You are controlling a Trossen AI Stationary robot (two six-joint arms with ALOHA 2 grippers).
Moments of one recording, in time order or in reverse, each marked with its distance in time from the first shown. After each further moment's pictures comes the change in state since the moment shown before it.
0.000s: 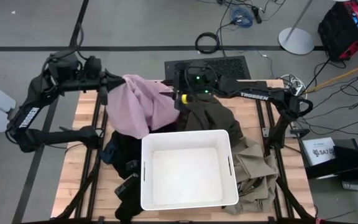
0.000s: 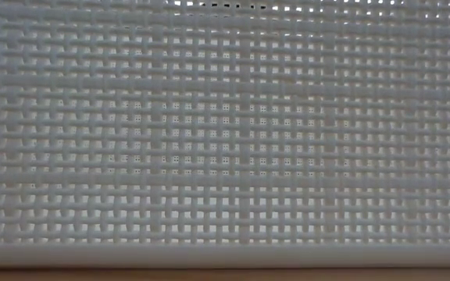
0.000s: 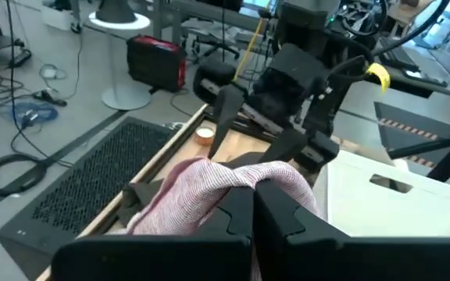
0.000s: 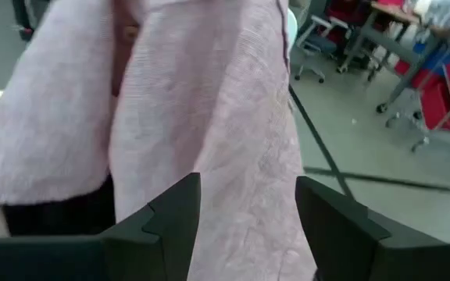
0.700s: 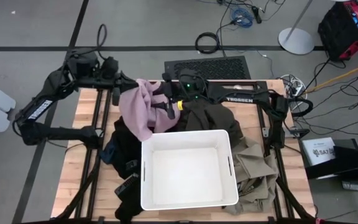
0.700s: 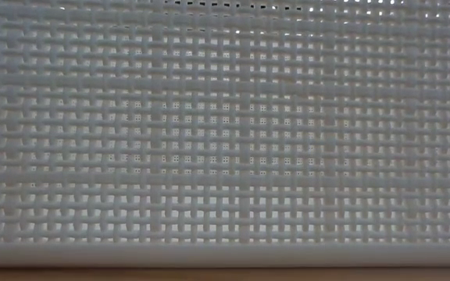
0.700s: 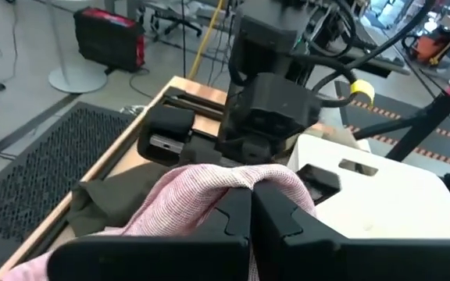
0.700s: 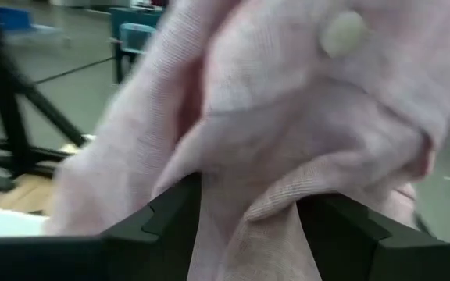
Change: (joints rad) left arm -0.062 0.120 0.000 0.053 0.081 0.001; right arm 0.041 0.131 -0.001 0.268 -0.266 0.076
